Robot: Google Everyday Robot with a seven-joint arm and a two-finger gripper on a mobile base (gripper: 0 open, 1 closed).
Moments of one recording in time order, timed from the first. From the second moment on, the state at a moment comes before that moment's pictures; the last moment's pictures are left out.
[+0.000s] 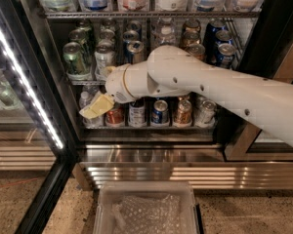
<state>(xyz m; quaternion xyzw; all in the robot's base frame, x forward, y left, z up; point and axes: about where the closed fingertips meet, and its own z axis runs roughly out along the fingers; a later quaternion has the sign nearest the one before) 0.589 0.143 0.828 -0.56 0.65 0.24 0.45</state>
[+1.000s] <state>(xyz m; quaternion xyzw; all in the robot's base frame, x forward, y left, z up) 0.615 0.191 0.842 -0.56 0.61 0.29 0.48</state>
